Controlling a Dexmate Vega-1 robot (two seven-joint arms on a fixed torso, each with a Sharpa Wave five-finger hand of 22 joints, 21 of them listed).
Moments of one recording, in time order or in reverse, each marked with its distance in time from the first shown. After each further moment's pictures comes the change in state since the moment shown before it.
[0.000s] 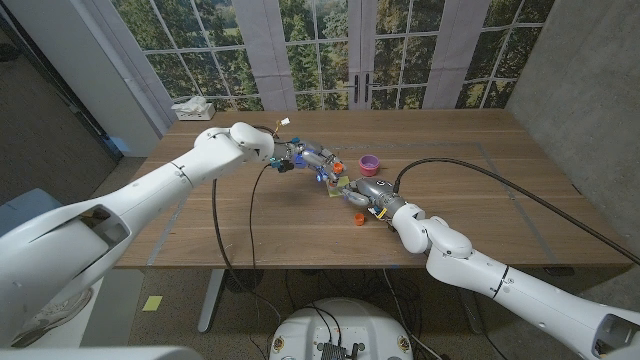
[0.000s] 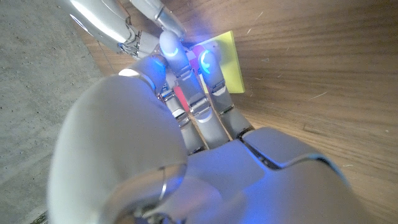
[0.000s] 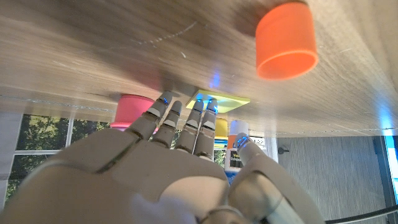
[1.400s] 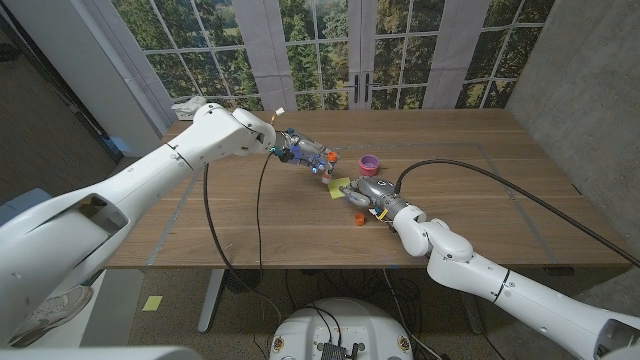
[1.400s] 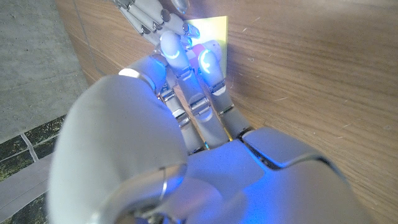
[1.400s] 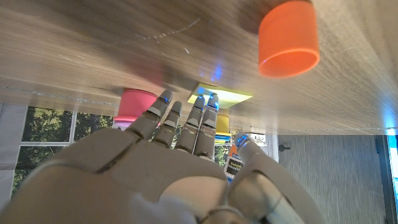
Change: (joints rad) left arm -0.053 -0.013 -0.044 -0.151 -0.230 0.488 0.264; left_hand 0.005 -0.005 0.003 -0.003 0.003 -0.024 0.007 0.023 0.009 -0.003 -0.003 0.011 0.000 -0.015 0.005 0.001 0.107 0.020 -0.002 0.000 -0.002; right arm -0.022 0.007 0.015 0.000 -0.029 0.003 -0.031; right_hand 0.013 0.003 0.000 0.000 0.000 -0.005 -0.005 0.000 0.001 -0.009 -0.002 0.000 0.006 -0.005 -0.006 0.000 0.005 0.000 0.000 0.000 -0.001
